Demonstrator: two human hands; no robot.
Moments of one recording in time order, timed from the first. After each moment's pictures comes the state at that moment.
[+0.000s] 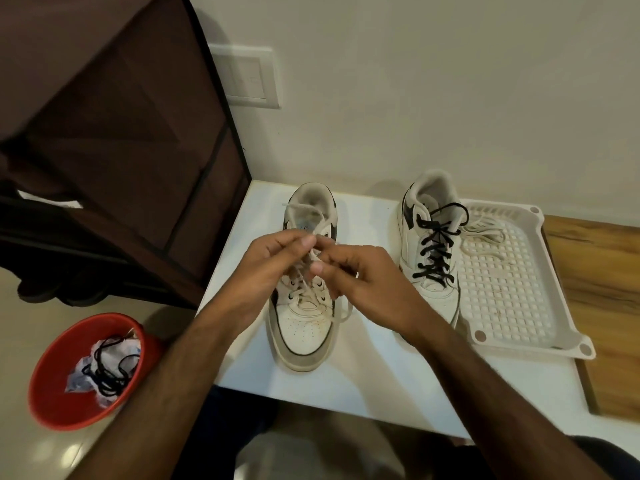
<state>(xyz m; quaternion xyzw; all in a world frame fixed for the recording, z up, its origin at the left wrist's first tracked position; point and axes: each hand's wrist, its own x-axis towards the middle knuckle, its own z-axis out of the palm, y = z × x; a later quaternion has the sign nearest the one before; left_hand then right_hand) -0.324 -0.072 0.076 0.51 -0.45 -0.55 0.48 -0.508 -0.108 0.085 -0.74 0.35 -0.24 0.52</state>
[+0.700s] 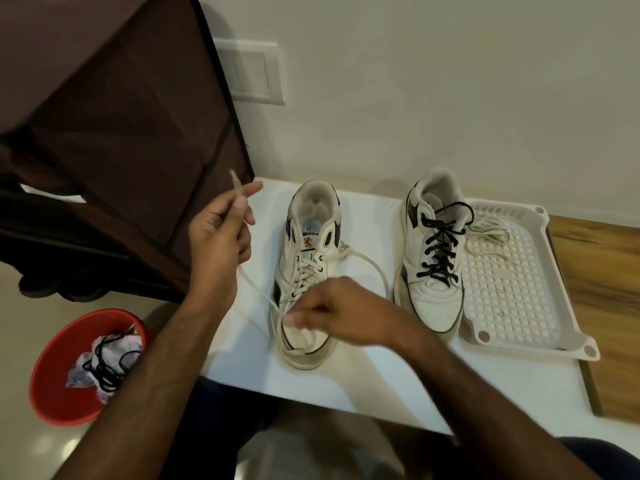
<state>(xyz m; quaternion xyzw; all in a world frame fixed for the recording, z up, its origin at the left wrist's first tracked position) -0.288 -0.085 0.068 0.56 -0.35 -0.36 0.66 -0.487 -0.101 0.057 -0.81 0.32 -0.03 0.49</state>
